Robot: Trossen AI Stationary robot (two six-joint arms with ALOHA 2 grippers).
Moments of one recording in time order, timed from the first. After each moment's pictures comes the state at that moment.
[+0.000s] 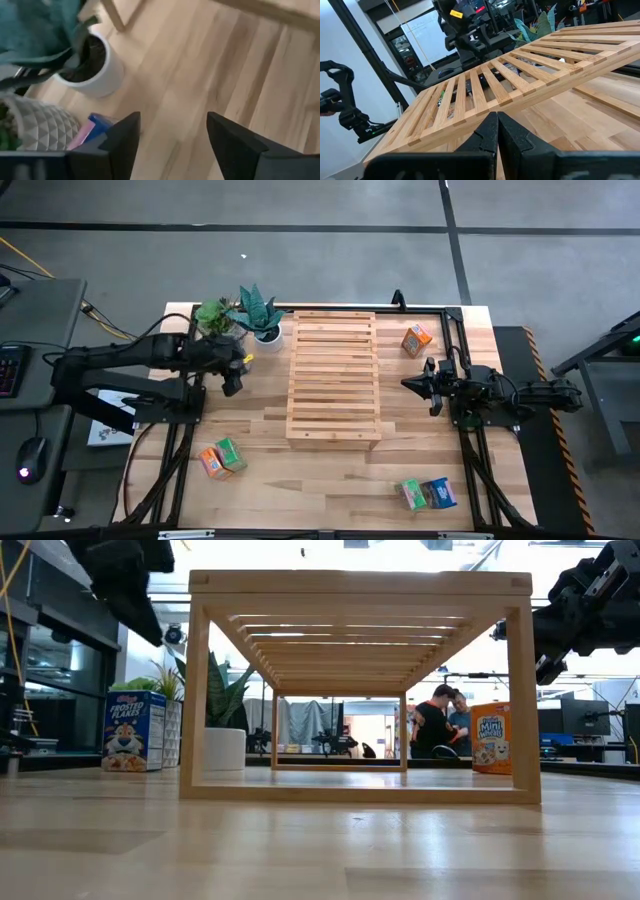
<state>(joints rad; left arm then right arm) 0.14 0.87 0.87 -0.98 -0.24 -0.19 -0.01 0.01 0.01 0.03 0.09 0.39</state>
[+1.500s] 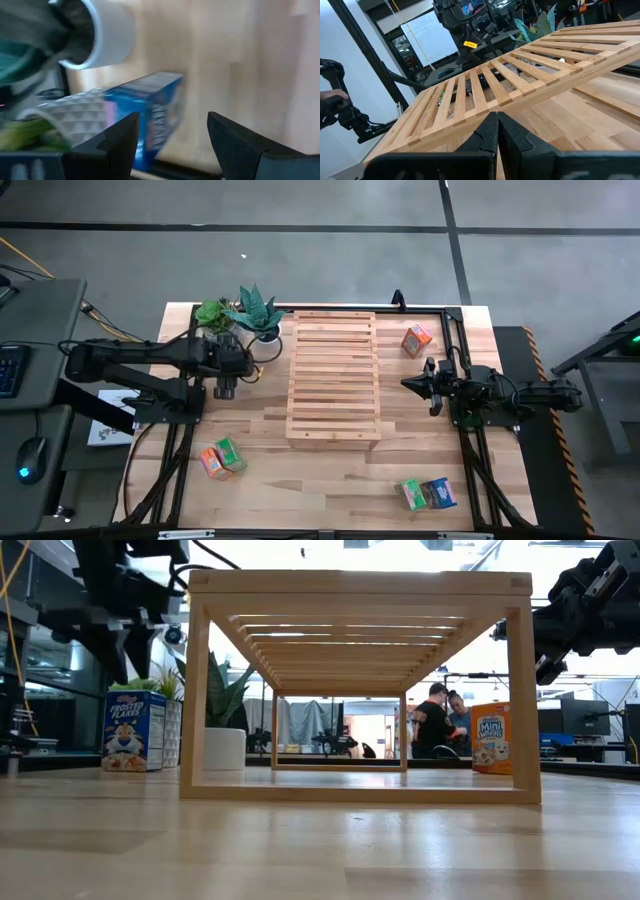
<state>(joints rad) 0.11 1.10 0.89 -1.17 -0.43 0.22 -0.01 0.01 0.01 0.03 0.09 0.39</state>
